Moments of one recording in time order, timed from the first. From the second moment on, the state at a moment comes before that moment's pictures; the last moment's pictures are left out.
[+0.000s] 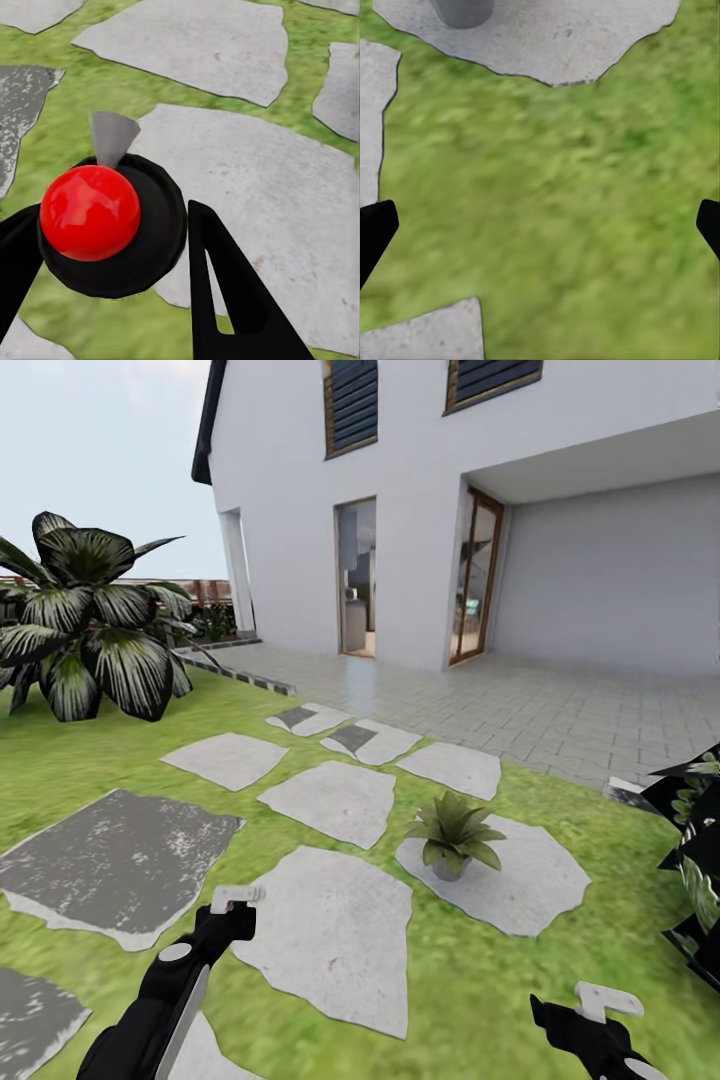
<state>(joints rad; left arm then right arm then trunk) -0.29 0.01 -0.01 -1.23 -0.01 0.41 -0.05 0.01 0.00 -0.27 -1.39 0.00 0.50 0.00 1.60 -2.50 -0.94</state>
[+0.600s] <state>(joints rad) -0.29 0.01 -0.01 -1.23 -0.01 0.41 -0.05 0.01 0.00 -0.27 -1.39 0.00 0.50 0.00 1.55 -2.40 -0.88</state>
